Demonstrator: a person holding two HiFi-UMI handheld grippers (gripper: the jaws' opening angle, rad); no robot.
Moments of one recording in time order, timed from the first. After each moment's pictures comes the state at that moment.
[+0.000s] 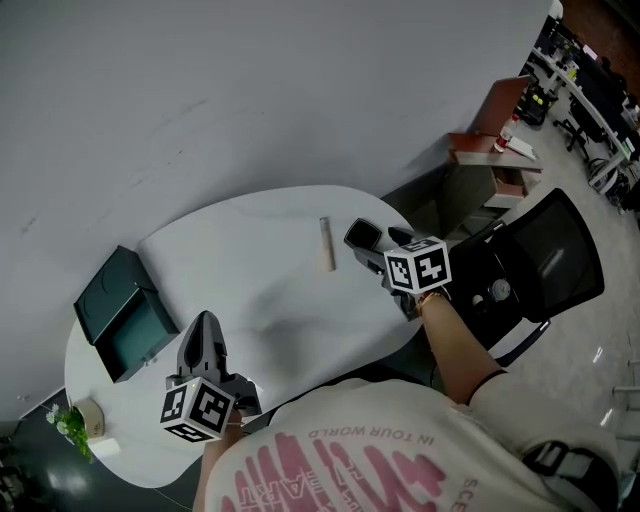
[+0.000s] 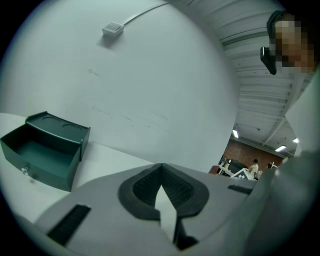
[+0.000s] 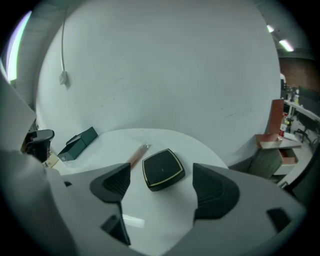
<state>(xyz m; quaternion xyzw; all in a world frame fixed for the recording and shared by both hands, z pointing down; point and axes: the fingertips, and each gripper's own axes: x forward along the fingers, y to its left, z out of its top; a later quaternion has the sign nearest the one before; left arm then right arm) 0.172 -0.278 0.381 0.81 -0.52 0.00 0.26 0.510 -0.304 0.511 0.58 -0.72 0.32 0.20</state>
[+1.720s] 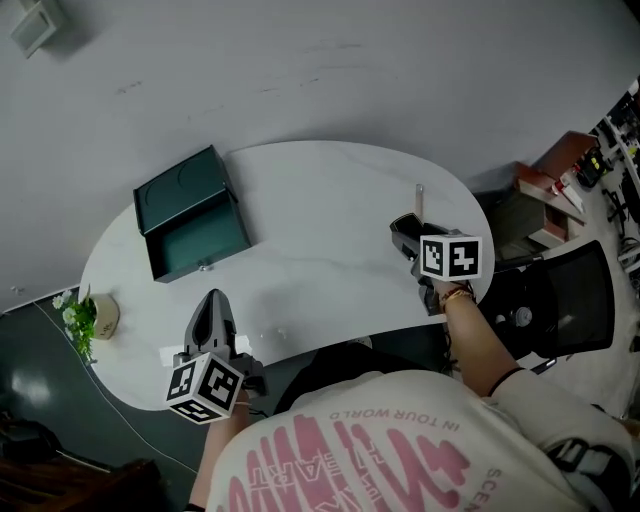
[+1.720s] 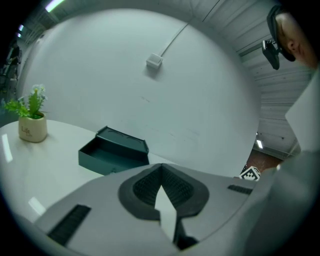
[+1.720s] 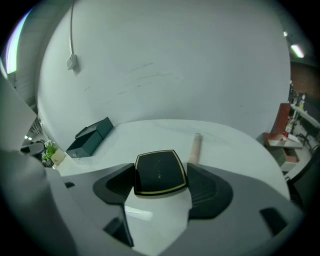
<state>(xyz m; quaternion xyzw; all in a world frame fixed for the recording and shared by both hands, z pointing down) -0.004 -0.183 0.386 0.72 -0.63 -0.03 0.27 0.373 -0.282 0.493 0.55 -0.73 0.33 0.24</state>
